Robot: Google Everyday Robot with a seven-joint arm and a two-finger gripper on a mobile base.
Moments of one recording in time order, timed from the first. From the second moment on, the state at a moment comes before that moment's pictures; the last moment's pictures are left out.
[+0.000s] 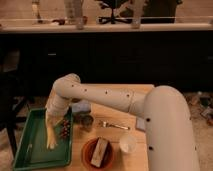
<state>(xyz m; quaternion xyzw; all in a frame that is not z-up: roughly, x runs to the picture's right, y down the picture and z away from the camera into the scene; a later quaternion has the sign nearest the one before) -0.280 0.164 0.729 -0.06 -0.50 -0.65 0.57</state>
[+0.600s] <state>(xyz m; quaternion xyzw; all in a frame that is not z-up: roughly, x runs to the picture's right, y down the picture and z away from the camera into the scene) -0.280 0.164 0.729 -0.06 -0.50 -0.65 0.57</state>
